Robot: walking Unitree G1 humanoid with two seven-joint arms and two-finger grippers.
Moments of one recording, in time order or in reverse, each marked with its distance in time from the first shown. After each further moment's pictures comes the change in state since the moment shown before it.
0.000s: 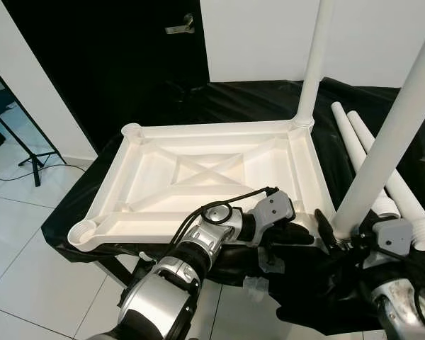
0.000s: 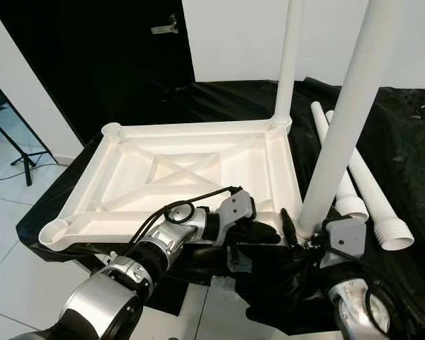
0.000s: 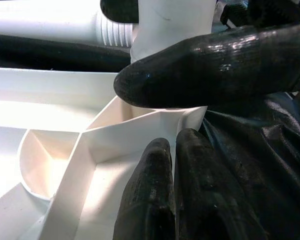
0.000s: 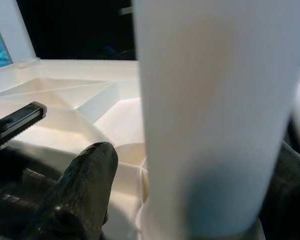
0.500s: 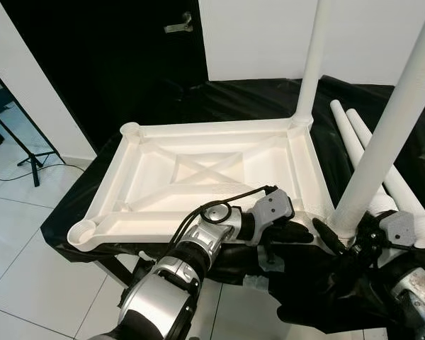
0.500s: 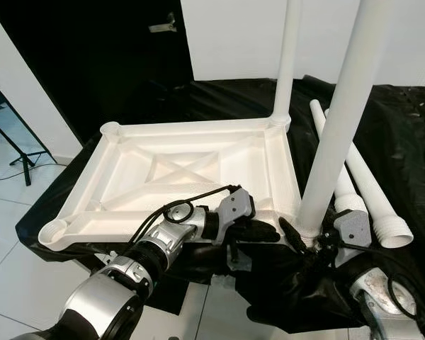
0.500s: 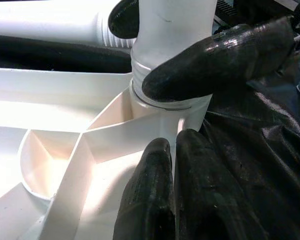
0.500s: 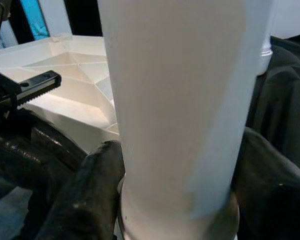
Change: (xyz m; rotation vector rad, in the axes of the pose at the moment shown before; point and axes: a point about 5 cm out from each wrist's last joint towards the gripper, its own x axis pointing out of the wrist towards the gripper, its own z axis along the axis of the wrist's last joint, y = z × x) left arm -0.001 0.000 -0.002 -0.008 -0.005 0.006; right arm -0.002 -0.022 -0.004 -0.039 0.051 0.204
